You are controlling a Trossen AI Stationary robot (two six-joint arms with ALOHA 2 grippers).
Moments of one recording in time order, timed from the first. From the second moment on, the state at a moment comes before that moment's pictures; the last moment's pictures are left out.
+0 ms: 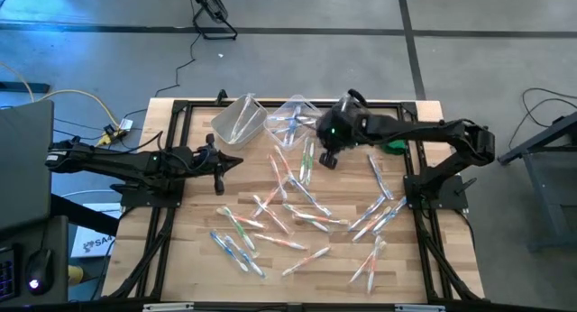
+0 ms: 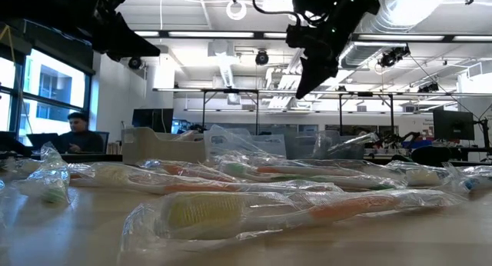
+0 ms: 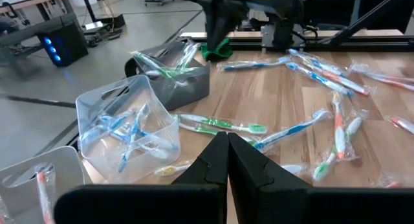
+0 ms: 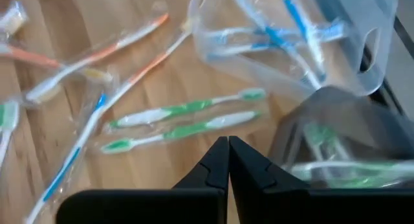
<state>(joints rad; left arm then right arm) -0.05 0.62 0.37 0.05 -0.35 0.02 -0.26 1.50 1.13 -0.59 0.15 0.08</state>
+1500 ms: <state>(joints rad) -0.05 0.62 0.37 0.05 -0.35 0.02 0.09 1.51 1.05 -0.41 0.78 1.05</state>
